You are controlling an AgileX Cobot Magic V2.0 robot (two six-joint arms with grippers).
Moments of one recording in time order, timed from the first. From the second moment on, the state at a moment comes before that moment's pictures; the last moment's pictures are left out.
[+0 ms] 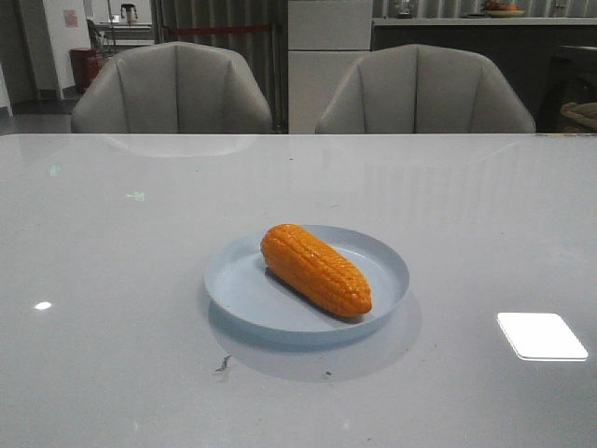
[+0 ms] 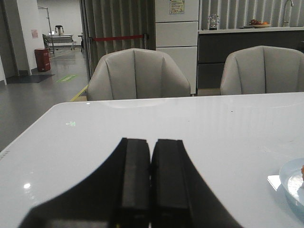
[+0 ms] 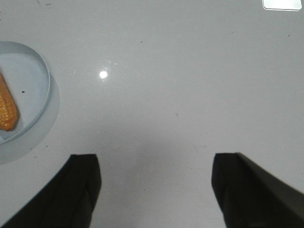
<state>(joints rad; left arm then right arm) -0.10 -0.01 0.01 -0.01 0.01 0.08 -0.01 0.78 -0.74 0.03 0.78 0.02</state>
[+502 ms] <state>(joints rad) -0.10 -0.01 0.01 -0.01 0.00 0.08 -0.01 0.78 -0.74 0.03 0.78 0.02</state>
